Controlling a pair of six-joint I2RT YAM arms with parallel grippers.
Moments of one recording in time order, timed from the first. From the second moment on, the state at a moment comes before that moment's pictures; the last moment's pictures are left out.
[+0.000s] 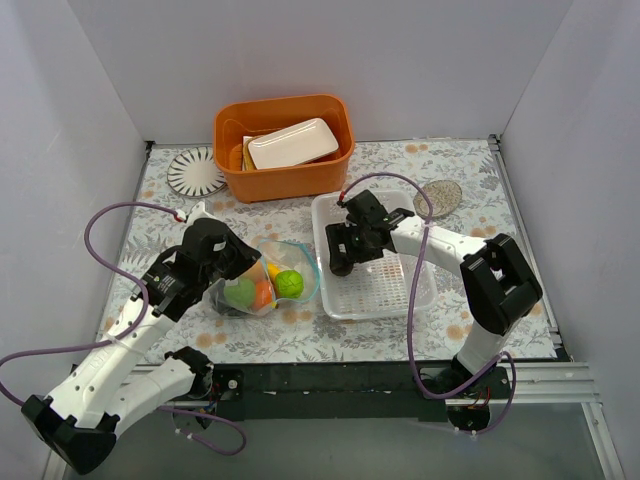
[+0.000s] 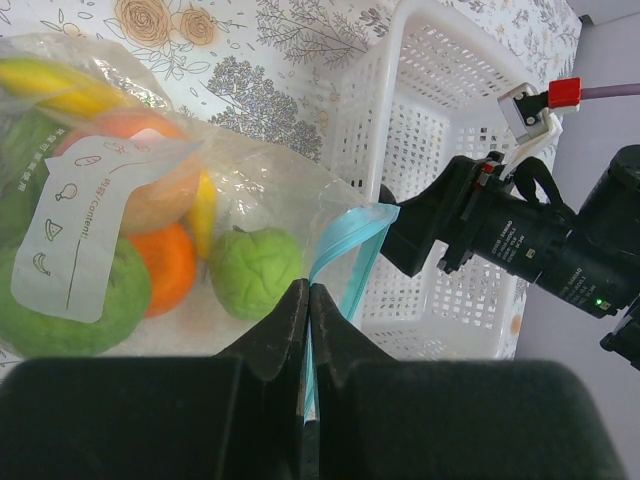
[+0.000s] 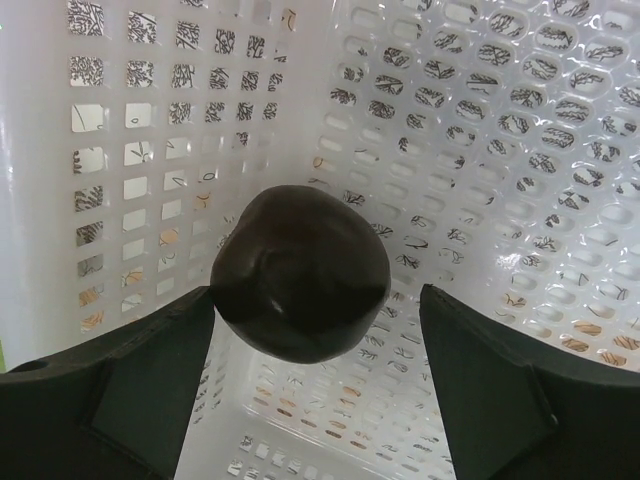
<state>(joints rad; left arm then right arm) -0.57 0.84 0.93 -0.72 -0.19 -1.00 0.69 1.72 1.16 -0.47 -0.13 0.38</state>
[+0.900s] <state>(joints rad) -0.57 0.86 0.93 -0.71 -0.18 -1.00 0.67 1.57 1.13 -0.45 -0.14 0.37</state>
